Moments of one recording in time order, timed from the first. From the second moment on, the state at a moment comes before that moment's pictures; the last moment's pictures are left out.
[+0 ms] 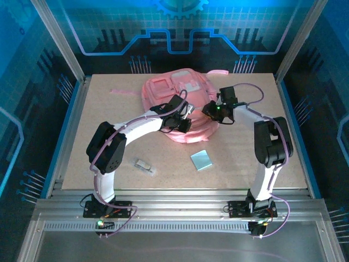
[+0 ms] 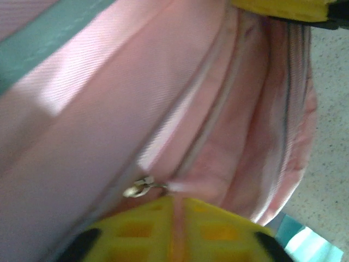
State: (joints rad) left arm -0.63 1.94 1.46 -0.49 0.15 -0.25; right arm 0.21 1.89 1.25 -0.24 -0.40 0.77
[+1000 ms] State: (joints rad) left arm -0.55 1.99 1.45 -0.47 -0.03 -0.67; right arm 0.21 1.74 1.18 -0.17 -0.48 0.81
